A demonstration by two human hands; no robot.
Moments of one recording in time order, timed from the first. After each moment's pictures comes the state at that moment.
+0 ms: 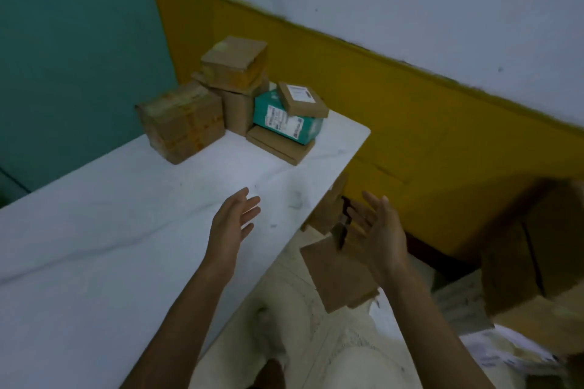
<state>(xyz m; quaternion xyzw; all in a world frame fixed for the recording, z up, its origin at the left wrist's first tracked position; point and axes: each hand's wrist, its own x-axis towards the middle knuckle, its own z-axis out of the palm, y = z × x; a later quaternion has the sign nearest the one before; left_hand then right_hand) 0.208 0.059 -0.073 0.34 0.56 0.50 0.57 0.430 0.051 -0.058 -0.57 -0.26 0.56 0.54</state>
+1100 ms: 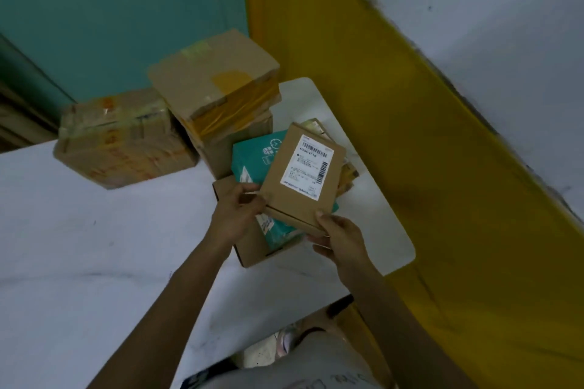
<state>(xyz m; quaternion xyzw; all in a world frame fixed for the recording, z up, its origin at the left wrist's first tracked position) 0.335 0.462 -0.125 0.21 0.75 0.45 0.43 0.519 0.529 -0.140 -0.60 -0.34 0.70 0.18</state>
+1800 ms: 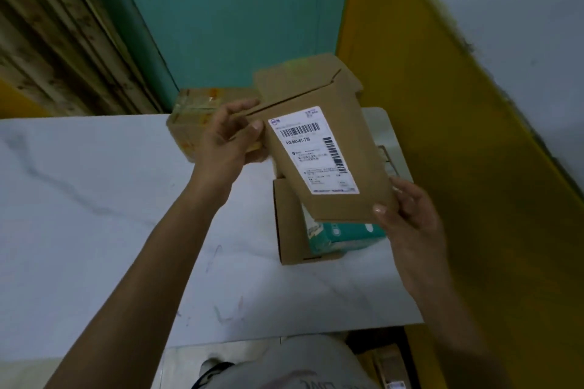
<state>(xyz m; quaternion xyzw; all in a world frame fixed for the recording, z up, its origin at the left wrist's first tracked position) 0.291 0.413 -0.003 0.21 0.64 0.71 0.23 0.517 0.542 -0.064 -0.29 -0.53 0.72 0.34</state>
